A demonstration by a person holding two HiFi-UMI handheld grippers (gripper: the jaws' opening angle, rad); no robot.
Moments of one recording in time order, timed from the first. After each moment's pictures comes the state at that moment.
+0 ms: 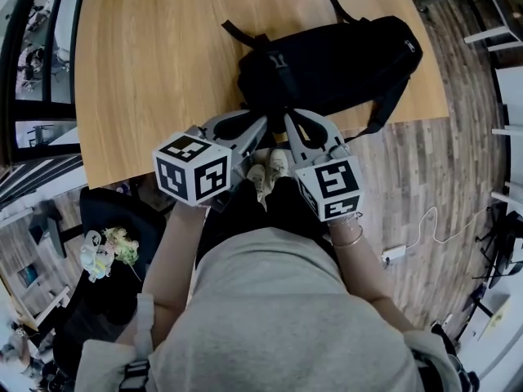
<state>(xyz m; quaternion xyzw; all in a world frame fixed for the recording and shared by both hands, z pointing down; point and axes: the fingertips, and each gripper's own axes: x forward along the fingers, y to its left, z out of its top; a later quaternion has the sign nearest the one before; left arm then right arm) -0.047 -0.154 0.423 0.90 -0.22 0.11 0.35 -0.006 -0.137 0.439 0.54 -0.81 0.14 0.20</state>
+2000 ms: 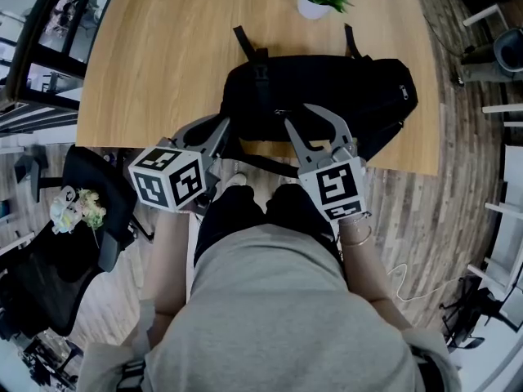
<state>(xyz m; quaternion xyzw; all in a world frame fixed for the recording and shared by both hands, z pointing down) -0.063 -0.163 0.421 0.83 -0.44 0.07 0.33 0.055 -0.162 0.413 0.39 -0.88 0.00 0.27</state>
